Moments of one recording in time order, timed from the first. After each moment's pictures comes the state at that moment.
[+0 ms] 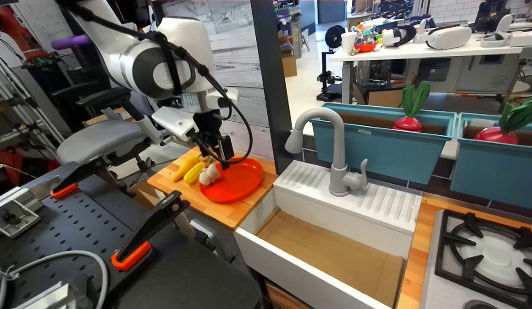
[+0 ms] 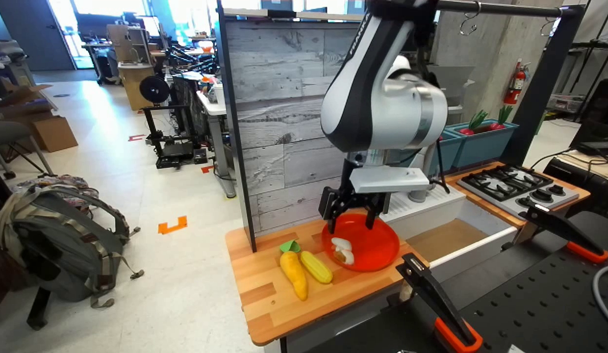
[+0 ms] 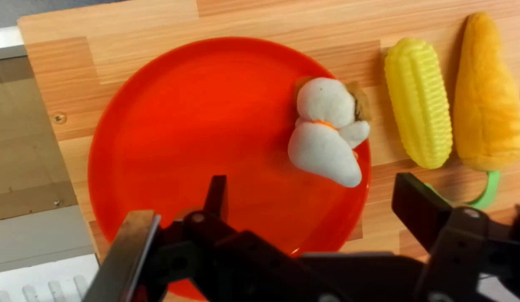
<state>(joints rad) 0.06 0.92 0.07 -1.92 0.18 2.81 0.03</state>
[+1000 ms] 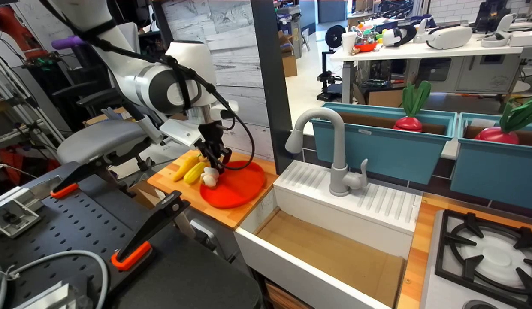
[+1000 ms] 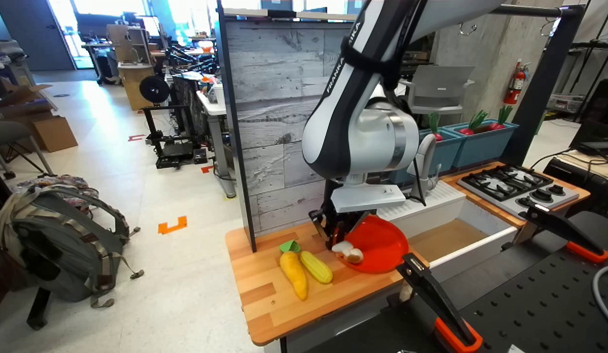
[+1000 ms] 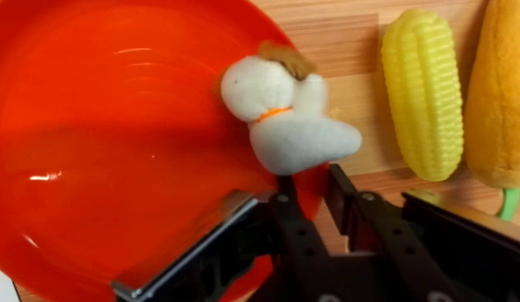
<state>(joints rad) 0.11 1.06 0.06 -1.76 0.14 2.79 0.05</state>
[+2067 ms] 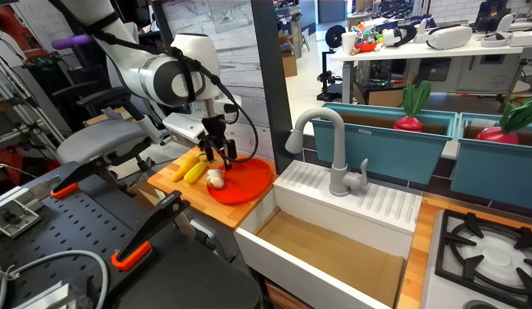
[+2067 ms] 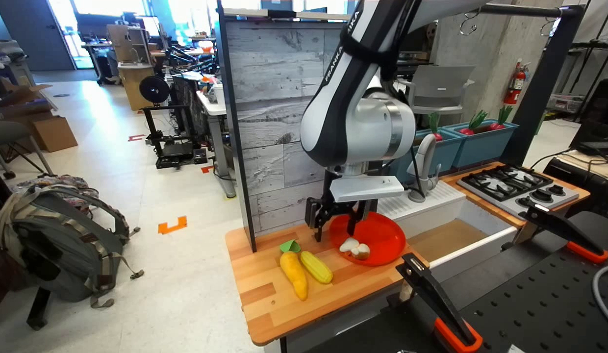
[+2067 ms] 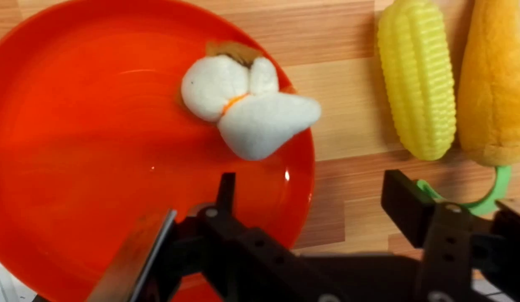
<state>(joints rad) 0.11 1.04 0.06 -1.73 0.13 2.73 0.05</state>
